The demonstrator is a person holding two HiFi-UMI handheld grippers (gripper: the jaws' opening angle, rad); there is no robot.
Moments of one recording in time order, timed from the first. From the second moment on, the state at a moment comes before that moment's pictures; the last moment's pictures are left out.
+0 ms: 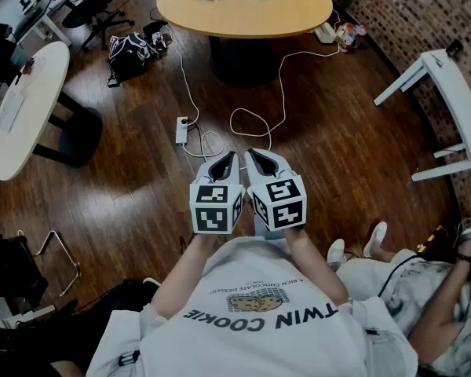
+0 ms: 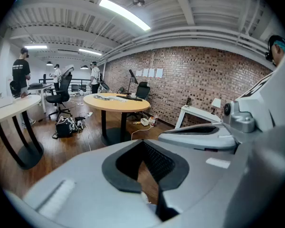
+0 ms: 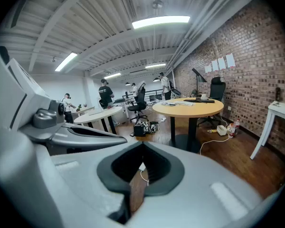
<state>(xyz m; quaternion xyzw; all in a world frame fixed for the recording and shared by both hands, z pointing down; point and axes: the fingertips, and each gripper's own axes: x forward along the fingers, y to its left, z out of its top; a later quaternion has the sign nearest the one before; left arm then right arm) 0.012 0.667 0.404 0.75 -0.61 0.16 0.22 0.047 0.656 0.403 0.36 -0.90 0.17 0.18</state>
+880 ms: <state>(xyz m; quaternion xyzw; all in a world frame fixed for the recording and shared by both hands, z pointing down) 0.029 0.375 0.413 0.70 -0.65 0.18 0.21 0.065 0.370 0.416 0.30 -0.92 0.15 0.19</state>
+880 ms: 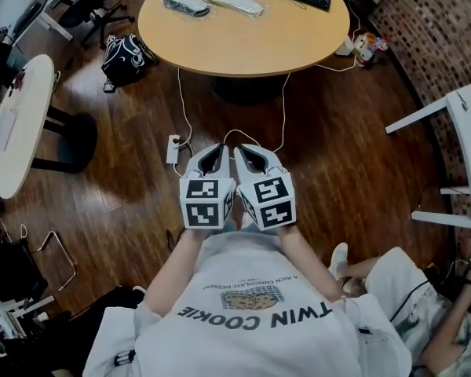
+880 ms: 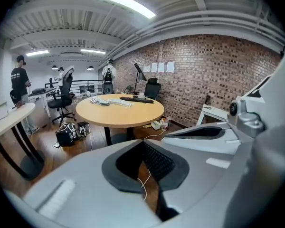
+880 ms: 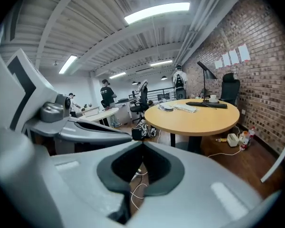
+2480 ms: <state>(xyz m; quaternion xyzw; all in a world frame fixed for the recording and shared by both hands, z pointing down) -0.090 -0.014 0.434 0.80 -0.51 0.20 0.25 -0.037 -0.004 0.428 0.45 -0.84 0.22 0.20</state>
